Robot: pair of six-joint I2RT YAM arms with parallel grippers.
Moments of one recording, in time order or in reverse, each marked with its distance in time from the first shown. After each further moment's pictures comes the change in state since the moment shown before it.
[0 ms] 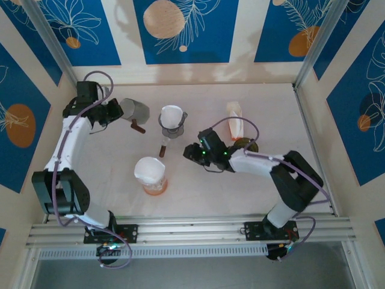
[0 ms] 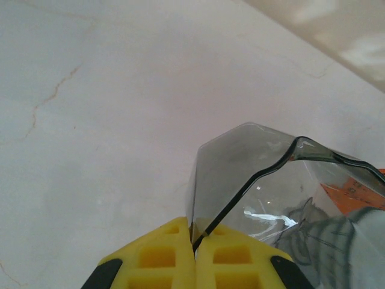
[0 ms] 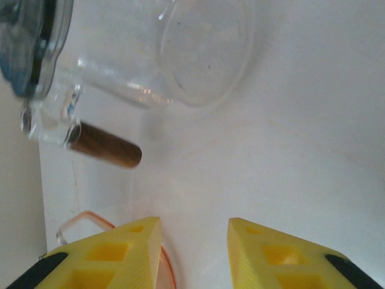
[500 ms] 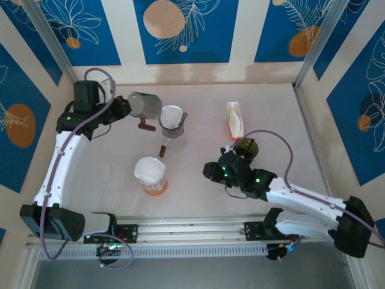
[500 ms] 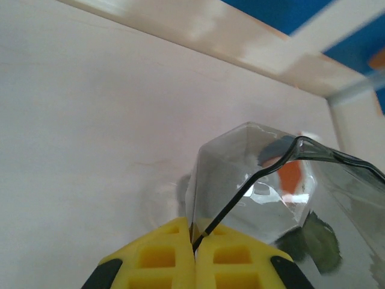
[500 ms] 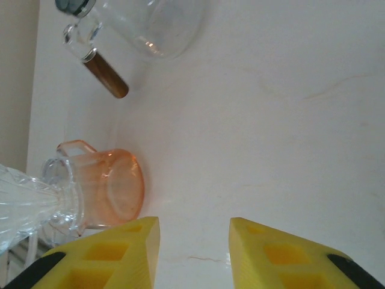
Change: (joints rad) left arm -0.179 -0.218 0.022 -0.032 0.036 -0.008; right arm 0.169 -0.610 -0.237 -0.348 0.274 0.020
